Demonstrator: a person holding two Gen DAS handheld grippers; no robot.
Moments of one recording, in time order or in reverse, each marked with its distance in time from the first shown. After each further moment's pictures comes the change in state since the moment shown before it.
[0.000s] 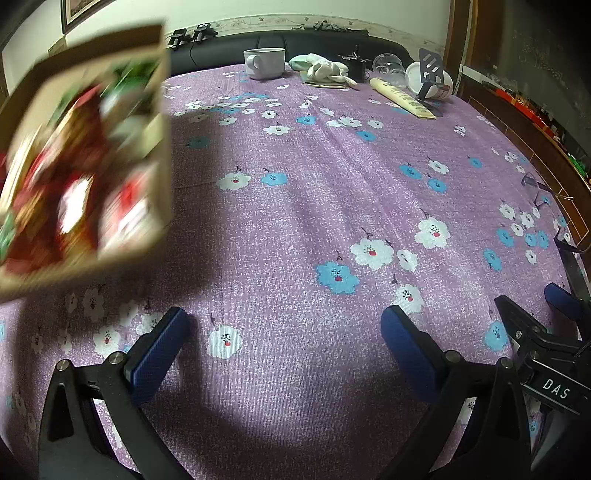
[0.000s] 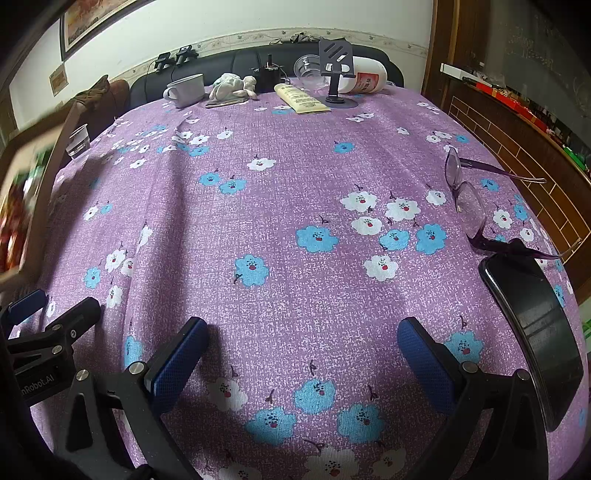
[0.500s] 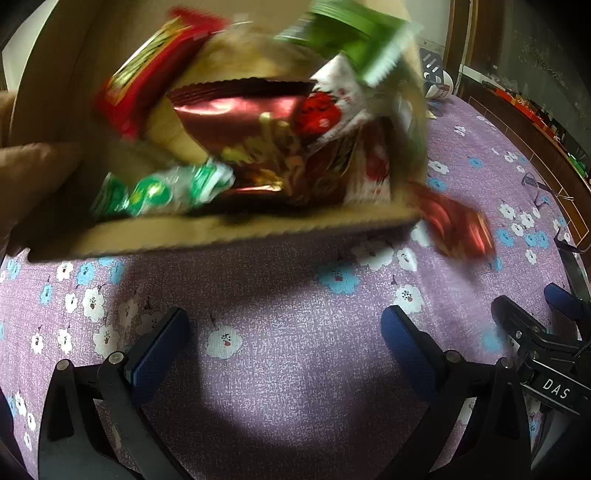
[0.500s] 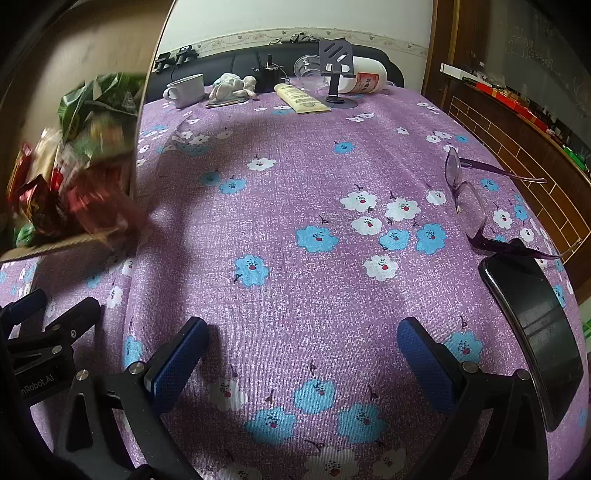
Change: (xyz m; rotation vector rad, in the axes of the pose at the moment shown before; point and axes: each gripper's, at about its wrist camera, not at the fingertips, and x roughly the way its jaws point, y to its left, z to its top) left arm -0.005 0.007 -0.005 0.000 0.000 0.000; right arm 0.000 0.000 0.000 0.000 -0.001 0.000
